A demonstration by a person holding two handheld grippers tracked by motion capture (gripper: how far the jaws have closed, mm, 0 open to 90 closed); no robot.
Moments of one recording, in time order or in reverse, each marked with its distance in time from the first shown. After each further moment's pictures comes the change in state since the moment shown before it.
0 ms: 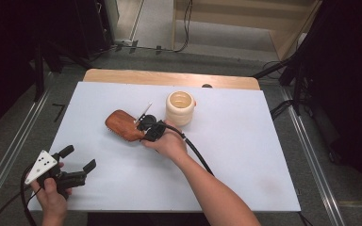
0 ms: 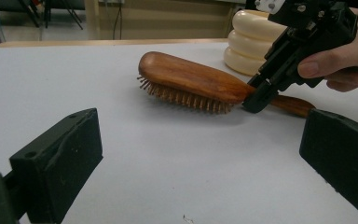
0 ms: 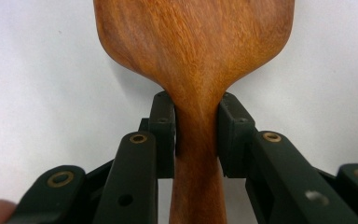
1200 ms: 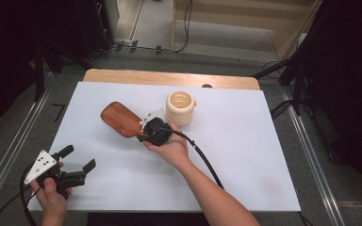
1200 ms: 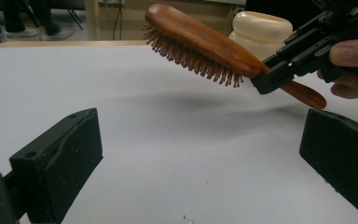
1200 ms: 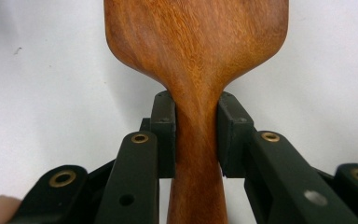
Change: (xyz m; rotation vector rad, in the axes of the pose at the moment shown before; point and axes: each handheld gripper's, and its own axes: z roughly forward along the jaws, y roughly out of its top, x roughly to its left) left arm 0.001 0.000 0.000 -0.003 0.002 -0.006; right arm 0.009 -0.027 -0.021 -0.331 0.001 -0.007
